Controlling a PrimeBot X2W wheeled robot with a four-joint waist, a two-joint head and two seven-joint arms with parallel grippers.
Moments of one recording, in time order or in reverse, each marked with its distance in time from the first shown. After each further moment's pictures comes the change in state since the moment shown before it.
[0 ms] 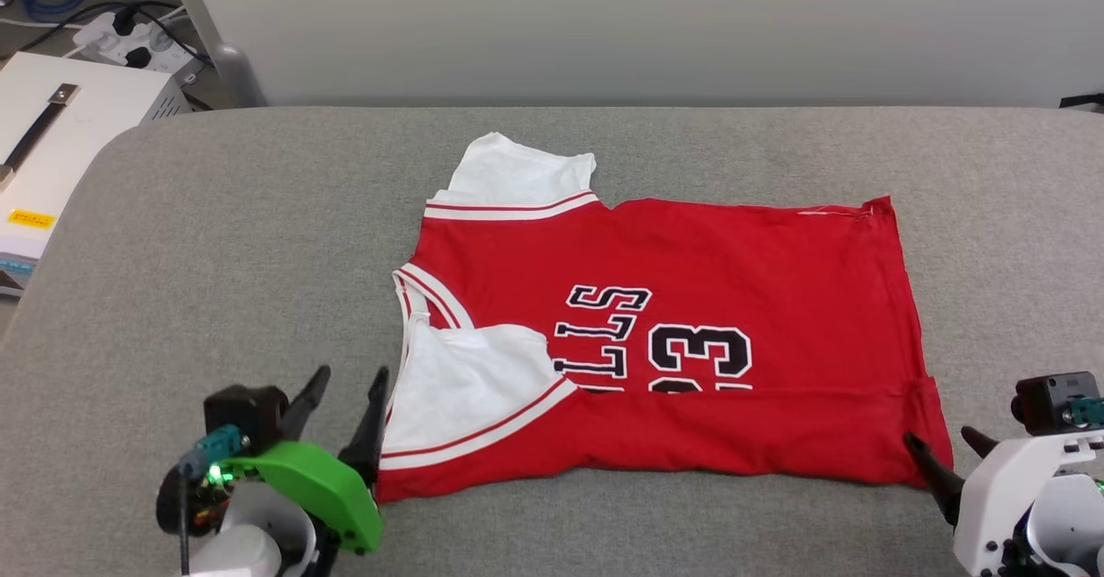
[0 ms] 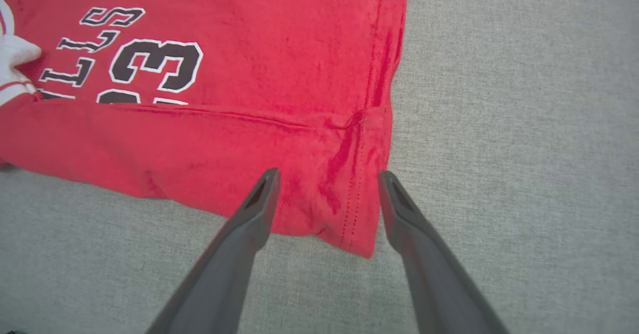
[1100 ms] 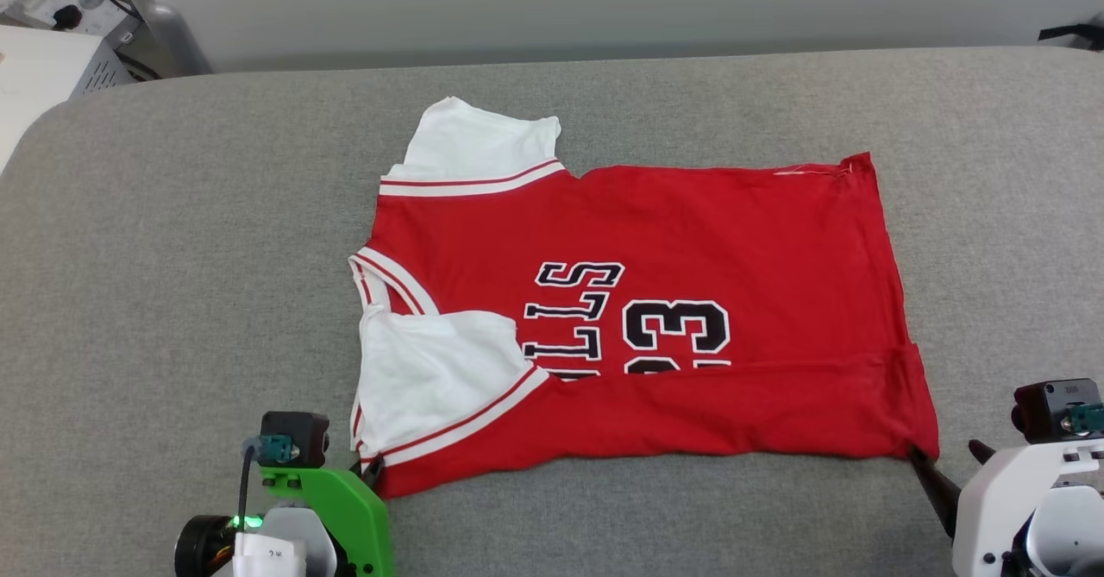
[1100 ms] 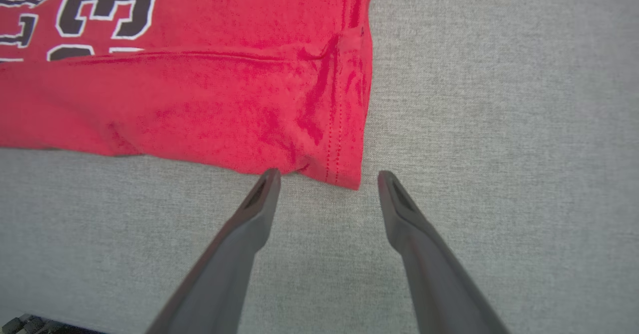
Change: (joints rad) left arm 0.017 0.012 -0.113 0.040 -0.042 0.113 0.343; right arm 0.089 0.127 -0.114 -0.208 -0.129 0.000 0.192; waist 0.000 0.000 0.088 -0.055
